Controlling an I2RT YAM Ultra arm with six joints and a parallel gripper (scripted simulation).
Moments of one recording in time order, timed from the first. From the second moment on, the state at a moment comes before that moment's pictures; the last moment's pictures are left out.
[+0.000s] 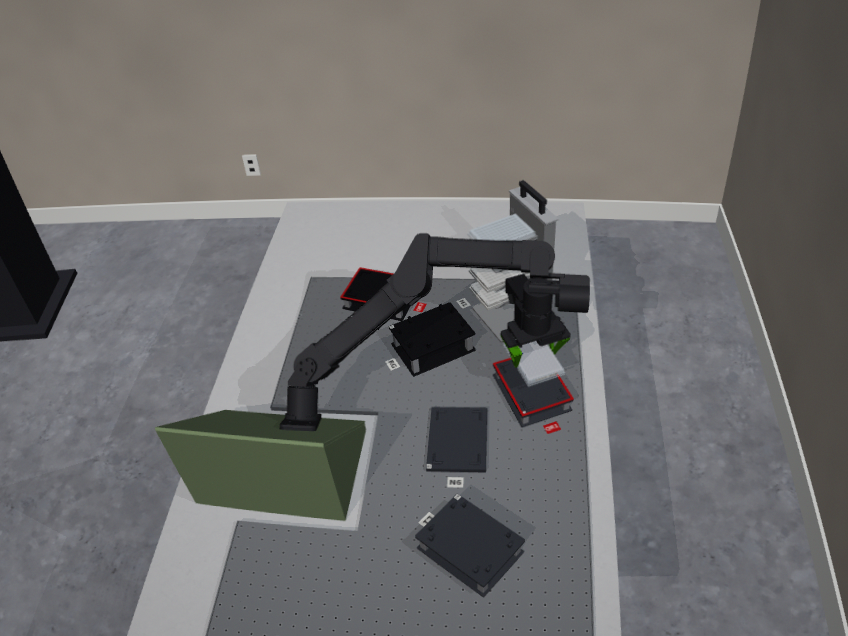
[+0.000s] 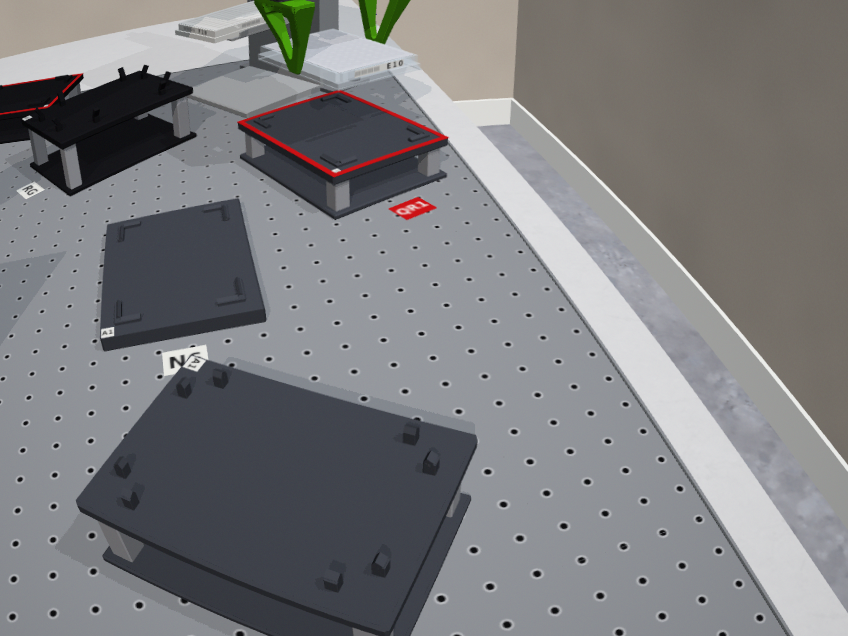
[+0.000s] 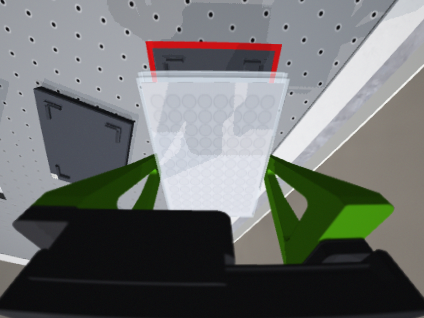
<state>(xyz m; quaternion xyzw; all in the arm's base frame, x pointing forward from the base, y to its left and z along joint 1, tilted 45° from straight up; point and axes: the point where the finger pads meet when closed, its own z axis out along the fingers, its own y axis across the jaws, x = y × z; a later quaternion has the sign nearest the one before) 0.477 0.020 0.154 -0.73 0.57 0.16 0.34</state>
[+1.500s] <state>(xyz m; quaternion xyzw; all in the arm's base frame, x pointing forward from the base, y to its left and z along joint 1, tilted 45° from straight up) 0.479 0.025 0.140 -0.73 0.57 0.17 0.34</state>
